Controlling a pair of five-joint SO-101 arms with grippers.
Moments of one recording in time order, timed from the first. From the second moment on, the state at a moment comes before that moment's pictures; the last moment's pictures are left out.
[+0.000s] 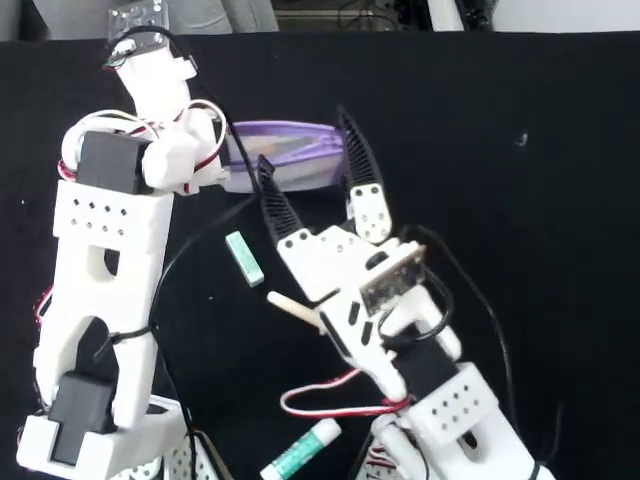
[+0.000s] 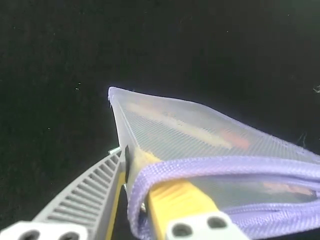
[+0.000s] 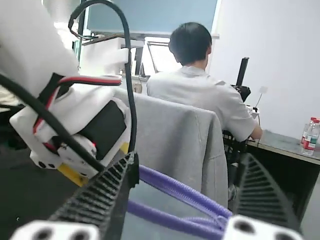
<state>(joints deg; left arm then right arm) 6.7 -14.5 -18.0 90.0 20.5 -33.2 -70.9 67.9 0.0 10.6</state>
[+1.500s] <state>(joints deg) -17.0 -14.4 -8.4 71.9 20.5 -42.0 -40.2 66.9 48.4 25.1</state>
